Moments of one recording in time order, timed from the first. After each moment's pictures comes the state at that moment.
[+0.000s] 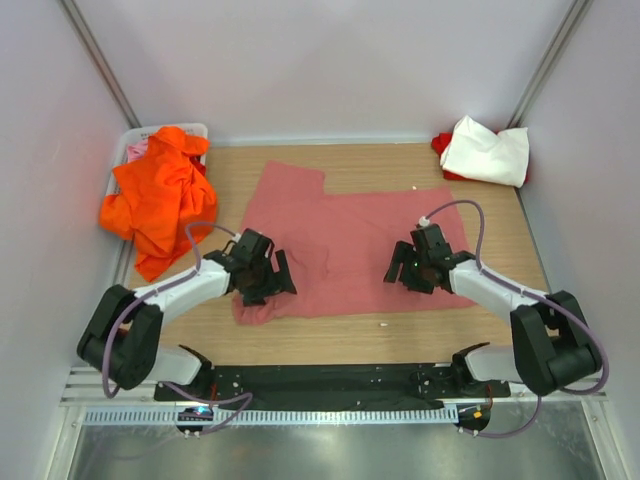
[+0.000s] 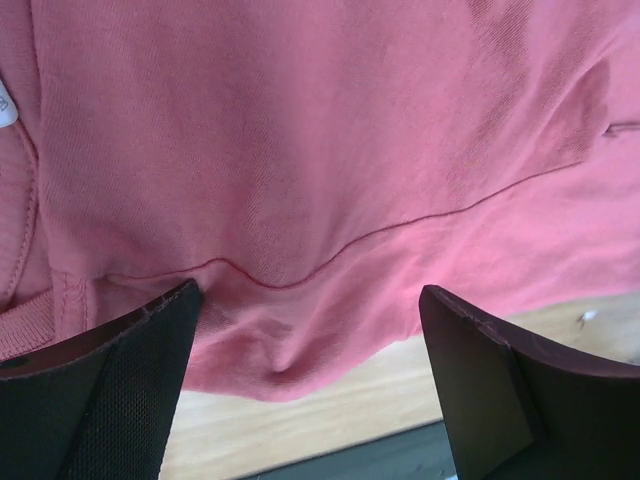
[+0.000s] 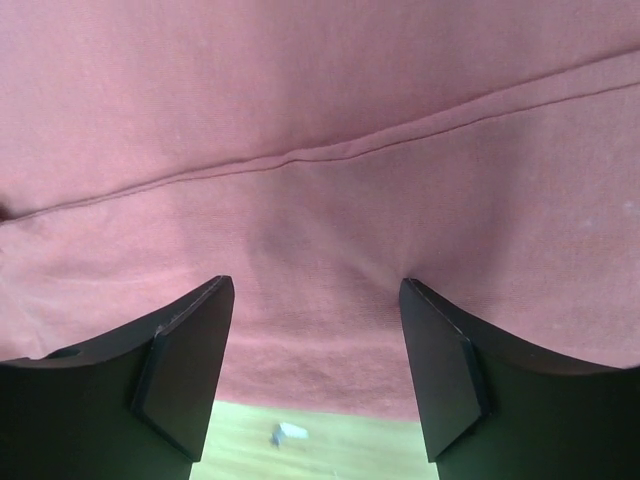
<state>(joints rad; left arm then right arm) -0.51 1.41 0.73 -0.42 0.10 -0.79 0.36 1.35 0.63 -0.30 -0.04 0.62</state>
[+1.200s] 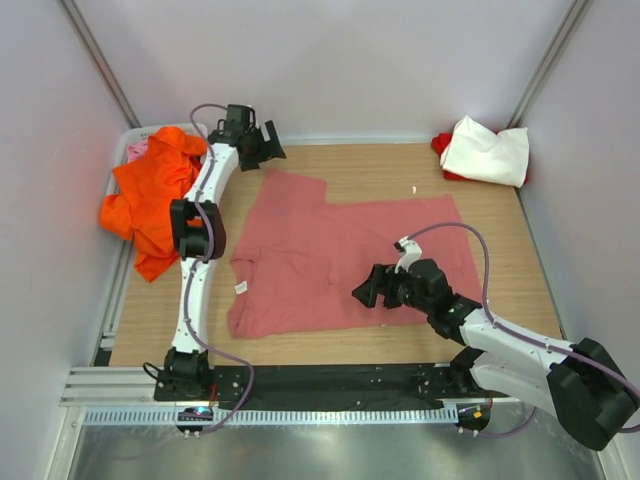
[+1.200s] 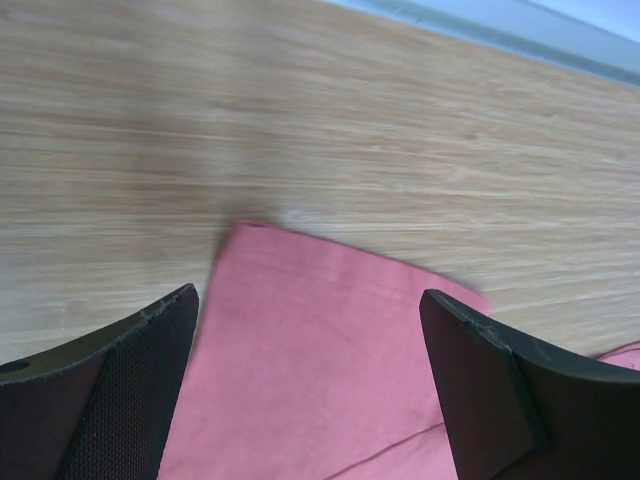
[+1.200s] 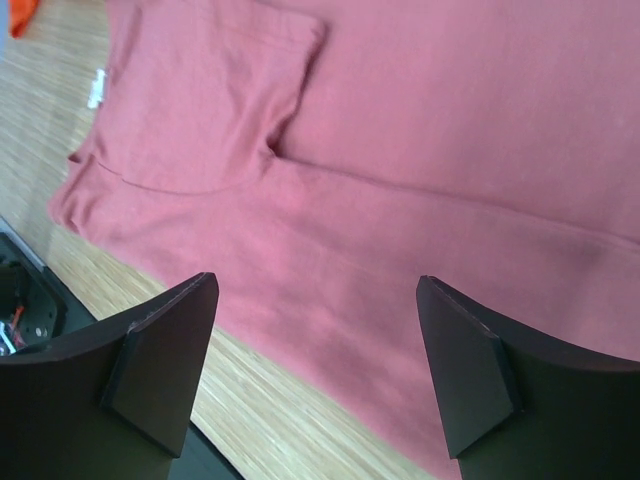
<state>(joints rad) -0.16 2.58 2.52 -0.71 0.17 -0.45 0.63 0.97 0.28 0.18 -0.15 0.60</state>
